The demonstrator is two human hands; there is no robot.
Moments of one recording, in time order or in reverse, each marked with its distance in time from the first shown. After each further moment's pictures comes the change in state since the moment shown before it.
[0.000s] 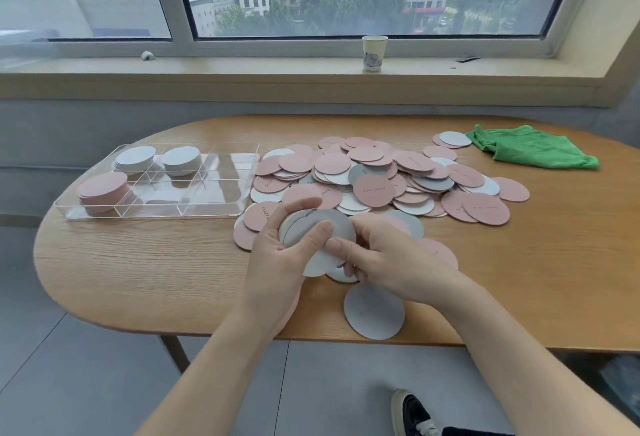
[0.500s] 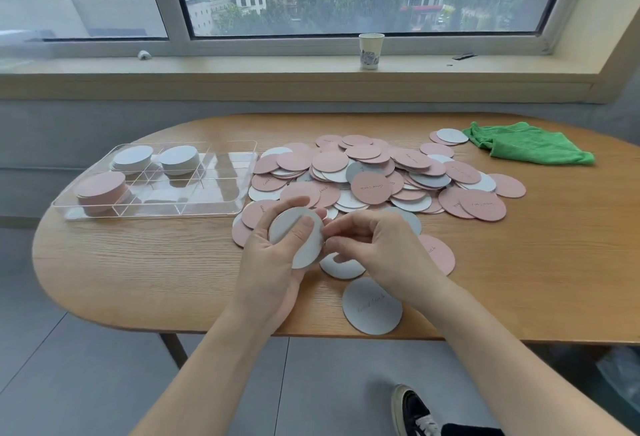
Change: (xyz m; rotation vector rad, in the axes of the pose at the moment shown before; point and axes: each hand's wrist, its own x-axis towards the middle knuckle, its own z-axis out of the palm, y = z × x) left_hand -0.002 0.004 -0.002 -0.123 0.040 -0.088; right_hand 0.000 0.006 0.011 0.178 0.219 -0.062
